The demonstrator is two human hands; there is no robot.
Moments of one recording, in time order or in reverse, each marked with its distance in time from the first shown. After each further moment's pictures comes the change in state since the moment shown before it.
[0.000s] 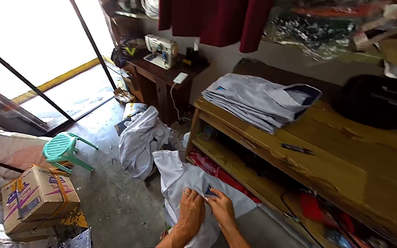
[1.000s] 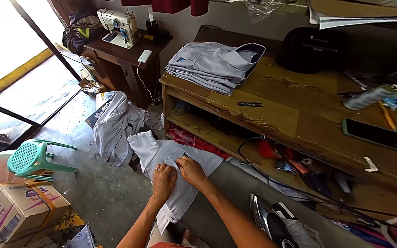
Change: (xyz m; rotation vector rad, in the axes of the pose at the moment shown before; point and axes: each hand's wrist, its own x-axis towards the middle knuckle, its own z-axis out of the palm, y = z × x) left_hand -0.012 -0.028 -0.002 -0.118 -0.153 -0.094; right_hand 0.016 -0.006 -0.015 -0.830 -0.406 -0.391
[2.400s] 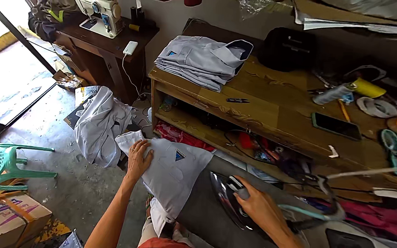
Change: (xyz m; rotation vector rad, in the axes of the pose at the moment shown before) left_hand 0.082 -0.080 -0.041 0.014 -0.016 0.153; right_hand -0.186 0.085 -0.019 -0.025 0.413 0.502
